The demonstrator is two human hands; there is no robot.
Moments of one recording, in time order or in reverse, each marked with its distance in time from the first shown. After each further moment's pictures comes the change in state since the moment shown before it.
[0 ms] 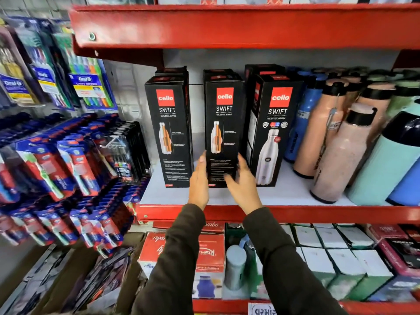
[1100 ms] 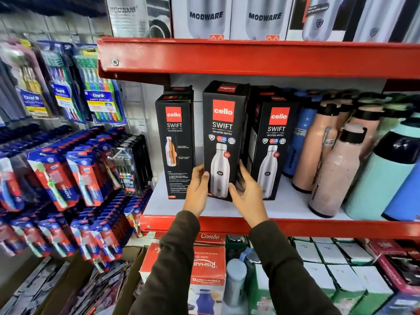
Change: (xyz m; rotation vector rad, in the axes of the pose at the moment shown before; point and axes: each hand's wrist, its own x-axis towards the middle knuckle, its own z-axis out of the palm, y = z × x) left_hand 0.002 0.008 -0.019 0.236 0.024 0.106; right_hand -0.010 -0.013 -0.015 -0.014 0.024 -0.135
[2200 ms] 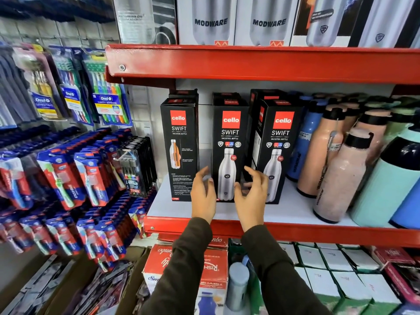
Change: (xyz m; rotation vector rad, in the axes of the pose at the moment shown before) left_hand -0.010 0.002 0.016 0.095 0.239 0.133; right_hand -0.002 -0.004 0.016 -0.104 0.364 -0.085
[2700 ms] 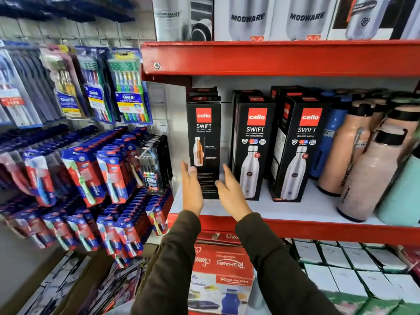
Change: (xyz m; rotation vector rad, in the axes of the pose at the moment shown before) left_hand 0.028 -0.001 -0.080 -0.223 0.022 -0.210; right_hand -0.018 -0.057 0.075 0.194 -0.573 0.193
